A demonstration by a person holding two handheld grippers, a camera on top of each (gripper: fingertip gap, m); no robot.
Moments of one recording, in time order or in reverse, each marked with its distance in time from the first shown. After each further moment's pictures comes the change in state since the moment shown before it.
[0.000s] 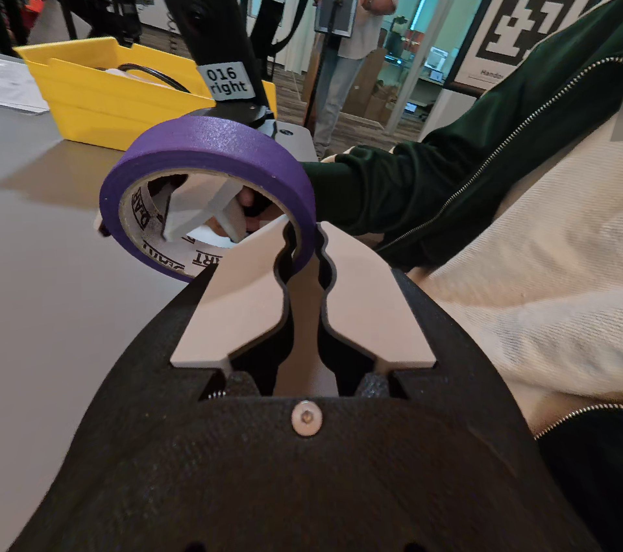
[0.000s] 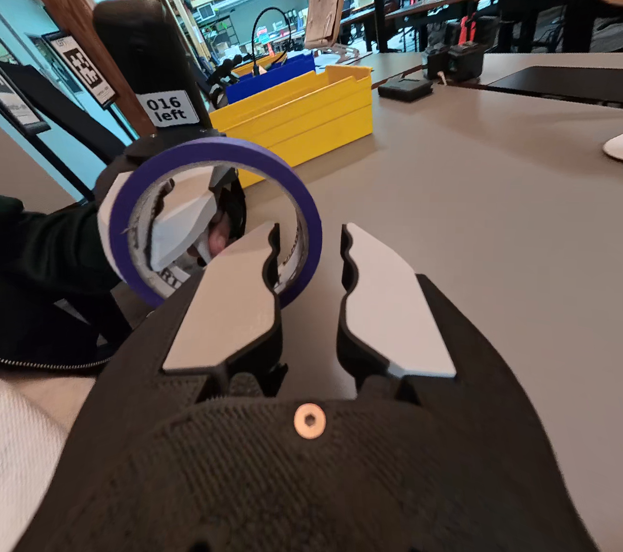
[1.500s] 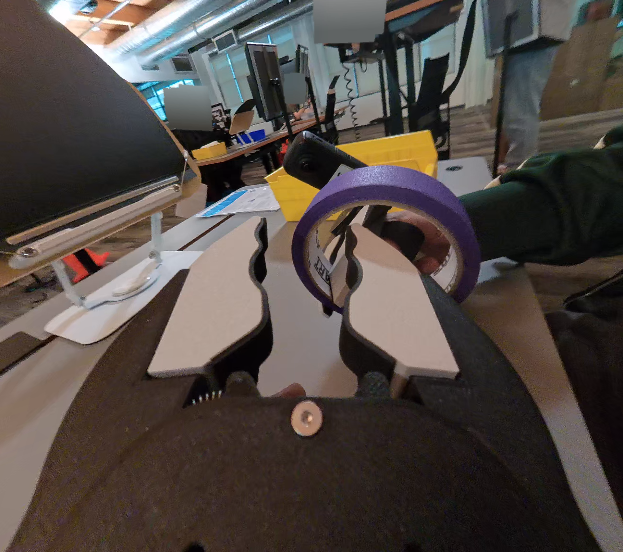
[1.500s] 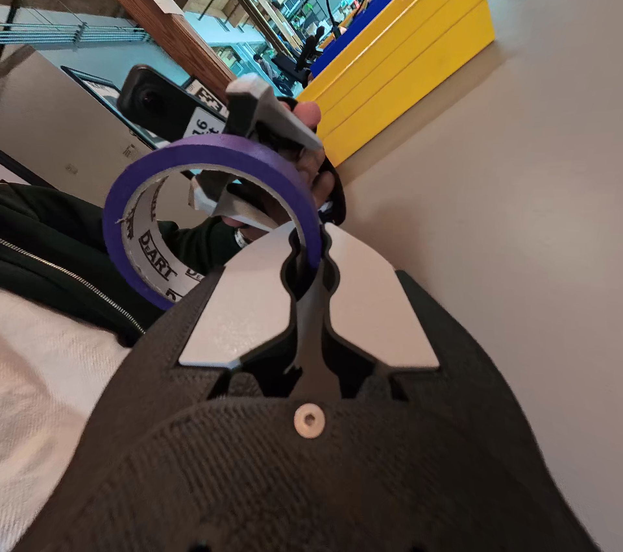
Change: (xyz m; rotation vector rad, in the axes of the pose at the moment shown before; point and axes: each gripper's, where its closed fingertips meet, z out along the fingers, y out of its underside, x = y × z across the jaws) left arm -0.040 -0.037 -0.041 0.195 -0.542 0.488; right arm -0.043 0.020 0.025 -0.095 -0.295 0.388
